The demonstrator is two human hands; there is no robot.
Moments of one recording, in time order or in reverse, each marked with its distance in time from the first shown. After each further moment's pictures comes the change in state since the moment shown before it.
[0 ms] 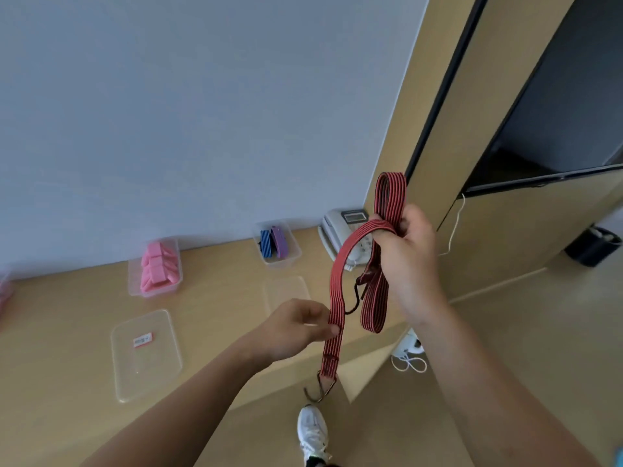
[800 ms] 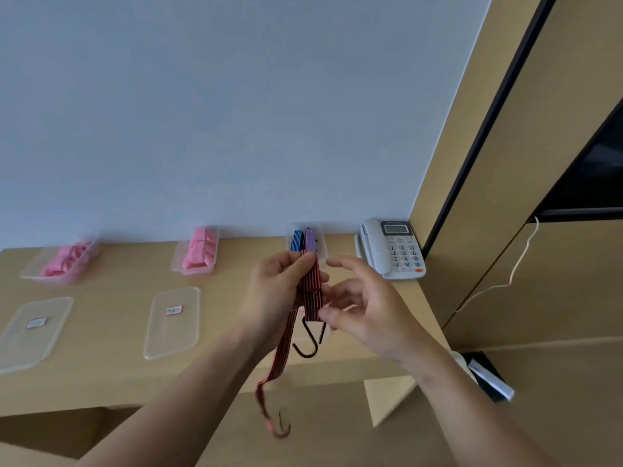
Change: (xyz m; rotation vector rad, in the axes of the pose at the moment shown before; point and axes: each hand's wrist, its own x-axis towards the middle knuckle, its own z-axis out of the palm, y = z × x) left_hand 0.005 0.078 0.028 -0.618 0.735 0.071; right_hand 0.003 0.052 -0.035 0.078 -0.879 0.039
